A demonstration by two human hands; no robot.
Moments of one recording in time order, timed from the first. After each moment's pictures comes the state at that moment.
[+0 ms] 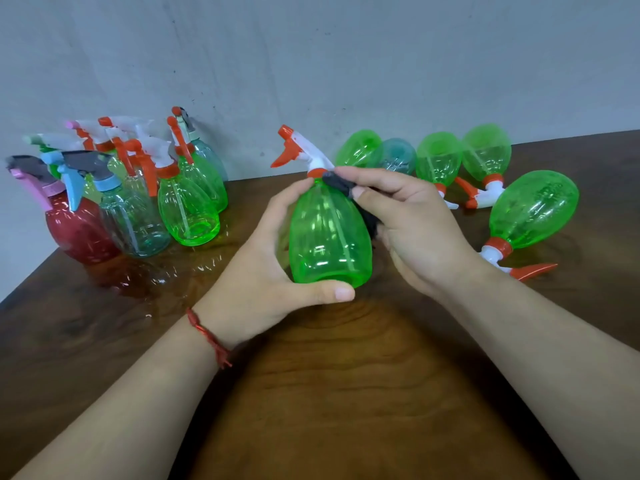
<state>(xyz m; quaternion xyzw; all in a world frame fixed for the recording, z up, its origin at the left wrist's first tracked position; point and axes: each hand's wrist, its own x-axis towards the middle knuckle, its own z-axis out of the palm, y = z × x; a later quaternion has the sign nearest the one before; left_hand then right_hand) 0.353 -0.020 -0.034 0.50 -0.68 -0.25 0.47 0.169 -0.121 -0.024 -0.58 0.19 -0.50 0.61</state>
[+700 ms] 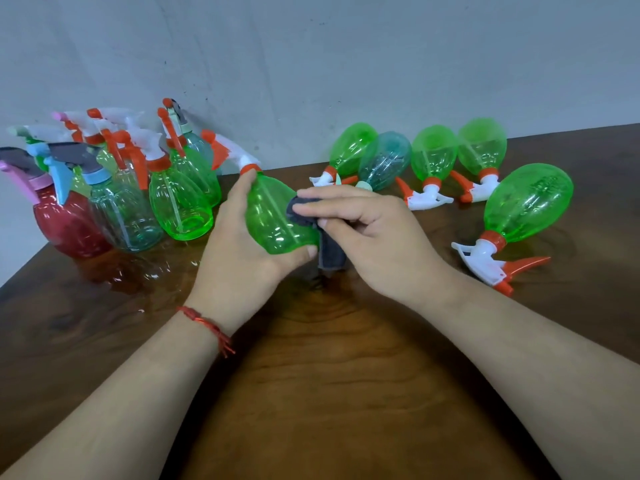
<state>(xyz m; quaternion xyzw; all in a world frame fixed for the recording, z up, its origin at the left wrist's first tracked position) 0.359 -0.029 -0.039 0.66 -0.57 -0.09 0.48 0.175 -0.109 -0.038 -0.79 0.20 -0.46 0.34</state>
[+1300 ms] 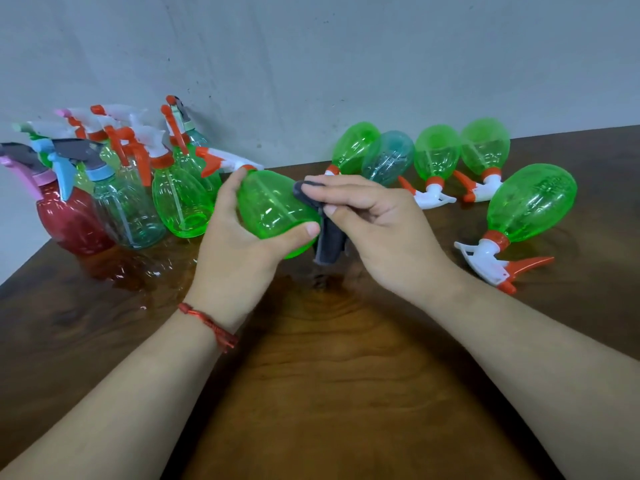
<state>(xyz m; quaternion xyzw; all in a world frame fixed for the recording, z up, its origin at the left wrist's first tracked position) 0.353 -0.028 -0.033 0.61 -0.50 -0.16 0.59 0.178 -0.110 -0.036 -0.75 0.18 -0.49 0.40</state>
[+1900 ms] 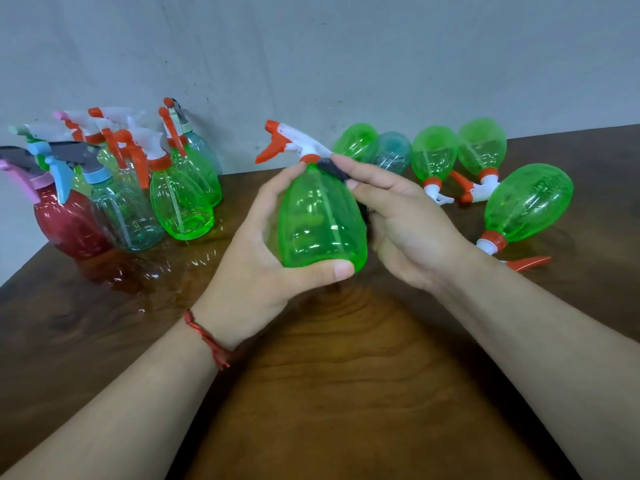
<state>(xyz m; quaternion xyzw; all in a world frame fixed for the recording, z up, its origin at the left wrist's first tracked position) 0.337 -0.016 -0.032 0.47 -0.62 -0.28 0.56 0.171 -0.114 -0.019 -0.51 0.18 -0.45 0.71</state>
